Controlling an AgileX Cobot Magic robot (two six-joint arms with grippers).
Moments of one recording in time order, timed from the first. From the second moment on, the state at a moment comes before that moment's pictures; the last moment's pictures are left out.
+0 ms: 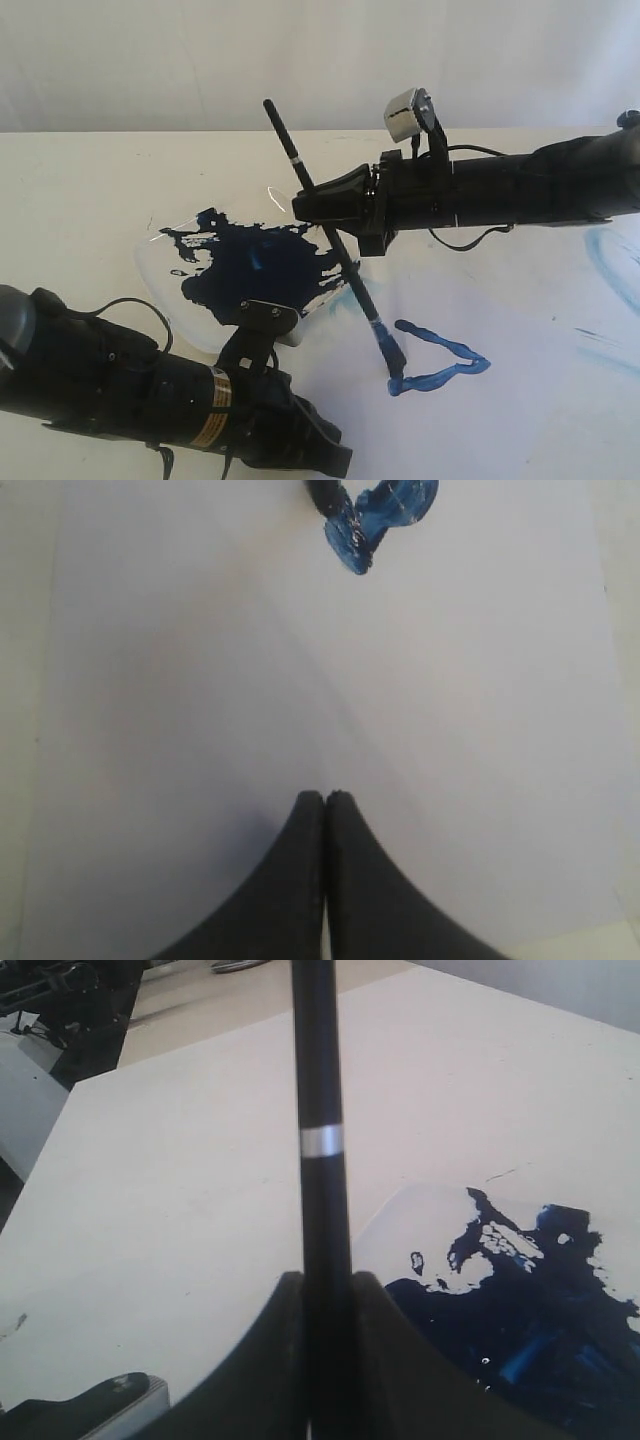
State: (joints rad) left arm -0.86 1.81 -0.65 1.00 -0.41 -1.34; right arm 0.37 1.92 -1.06 1.70 1.14 -2.11
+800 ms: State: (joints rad) left arm -0.86 1.81 -0.65 1.00 -0.41 -1.34; right arm 0.37 1.92 -1.10 1.70 1.06 -2.12
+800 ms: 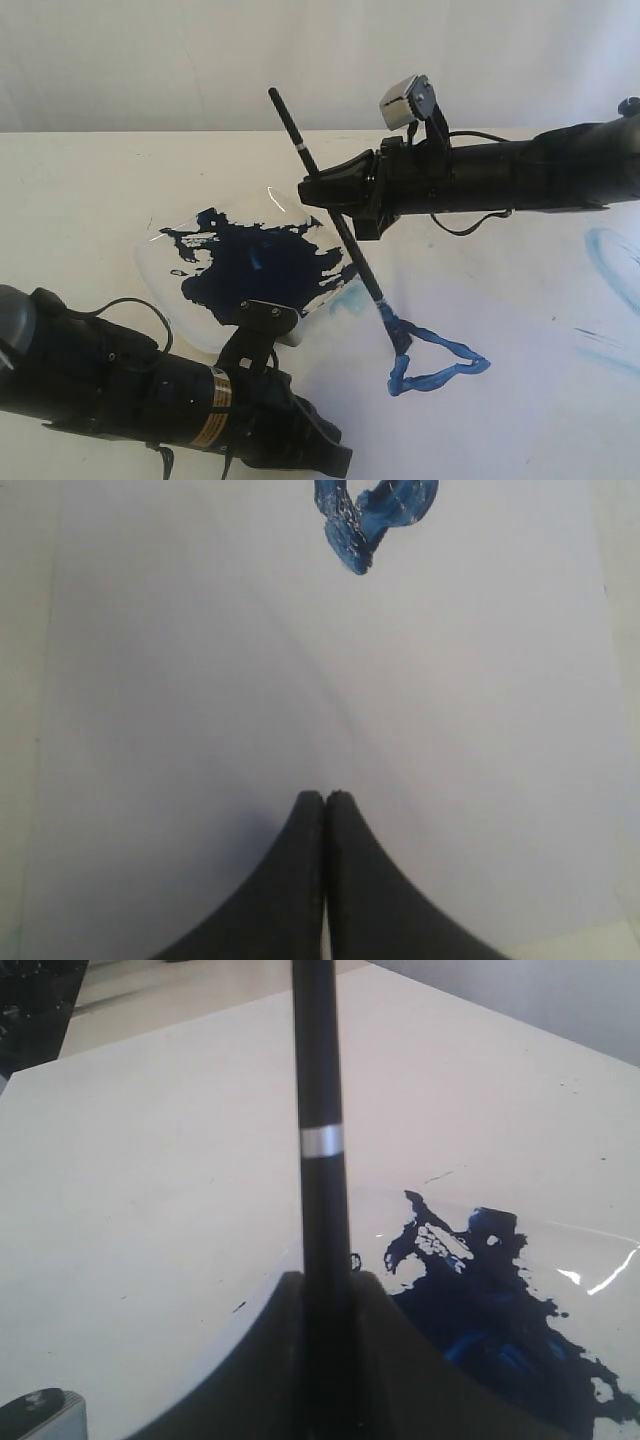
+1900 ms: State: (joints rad) left arm -0.86 1.81 -0.65 1.00 -0.41 -1.34; right arm 0.37 1.95 -1.18 1.70 0.98 -2.12
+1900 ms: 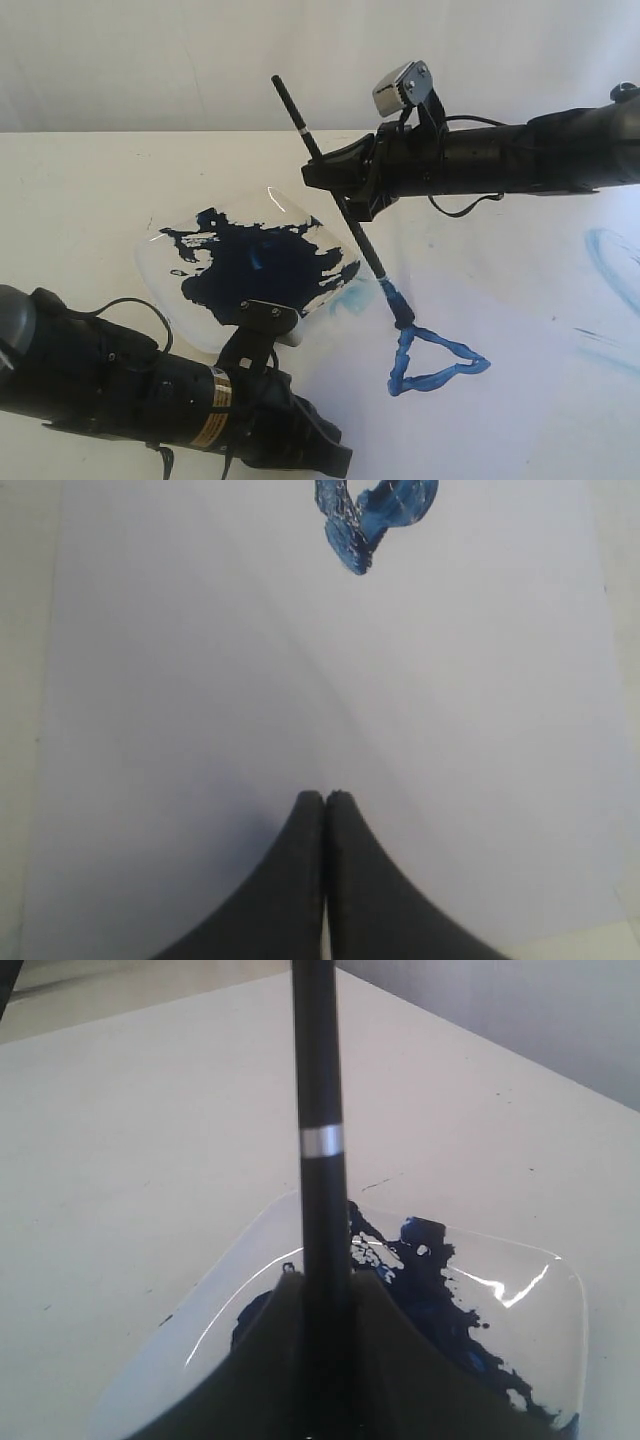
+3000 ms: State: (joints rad) left arm -0.86 1.81 -0.65 1.00 -0.41 -1.34; right arm 0.37 1.95 -1.18 1.61 1.07 -2.05
